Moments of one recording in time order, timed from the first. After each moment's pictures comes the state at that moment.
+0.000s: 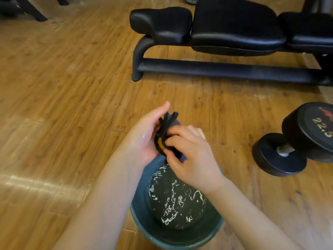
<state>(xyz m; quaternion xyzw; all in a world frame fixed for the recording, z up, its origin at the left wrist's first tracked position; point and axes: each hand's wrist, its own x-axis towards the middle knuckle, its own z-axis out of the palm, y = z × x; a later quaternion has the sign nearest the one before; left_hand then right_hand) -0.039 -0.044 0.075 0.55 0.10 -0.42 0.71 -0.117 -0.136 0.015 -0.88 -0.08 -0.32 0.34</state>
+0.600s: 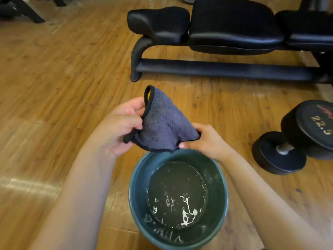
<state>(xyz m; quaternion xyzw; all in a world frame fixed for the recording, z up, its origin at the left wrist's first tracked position) -0.012 -0.007 0.082 0.61 -0.15 -0.33 0.71 -0.090 -0.197 -0.004 -0.80 0.07 0.00 0.60</state>
